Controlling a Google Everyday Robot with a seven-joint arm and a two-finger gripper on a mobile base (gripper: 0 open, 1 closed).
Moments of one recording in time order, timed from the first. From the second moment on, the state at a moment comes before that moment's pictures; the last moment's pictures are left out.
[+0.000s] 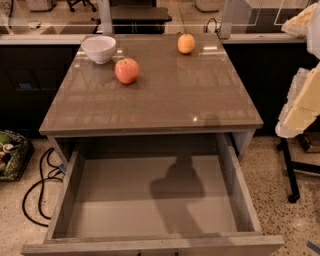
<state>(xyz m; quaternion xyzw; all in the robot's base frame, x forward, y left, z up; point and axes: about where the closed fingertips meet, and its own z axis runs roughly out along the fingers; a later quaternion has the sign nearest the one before) 0.431 -0.200 1.025 -0.60 0.76 -0.08 0.22</state>
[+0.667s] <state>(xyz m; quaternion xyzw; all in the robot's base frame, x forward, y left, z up) 0.449 -0.189 1.025 -0.59 0.76 -0.08 0.26</state>
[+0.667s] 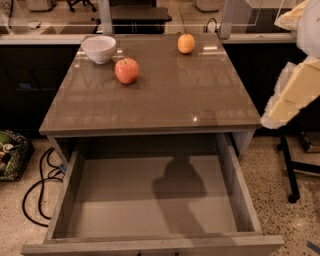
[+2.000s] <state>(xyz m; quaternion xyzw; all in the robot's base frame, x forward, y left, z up) 0.566 -0.092 0.993 -0.49 0.68 0.13 0.53</state>
